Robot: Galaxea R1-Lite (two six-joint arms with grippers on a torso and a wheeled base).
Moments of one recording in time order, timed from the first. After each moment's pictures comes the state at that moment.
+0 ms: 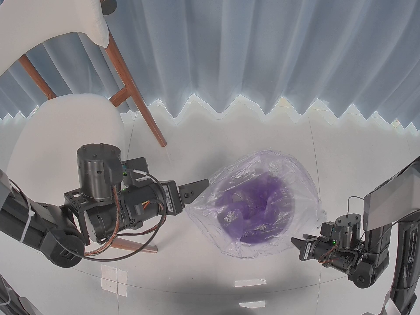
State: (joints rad) left arm -0.58 1.74 -0.67 -0.81 -0.08 -0.44; right arm 0.38 2.29 -0.16 -1.55 -0.02 0.30
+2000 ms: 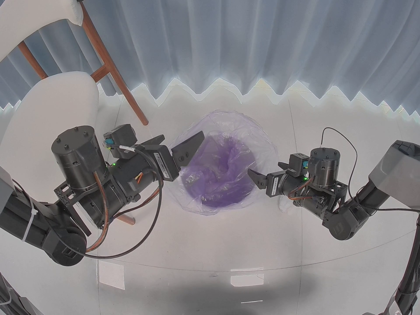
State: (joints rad) left arm -0.57 1.76 -0.67 -1.18 -0.01 -0.31; right arm 0.49 2.11 -0.84 -1.06 -0.02 0.14
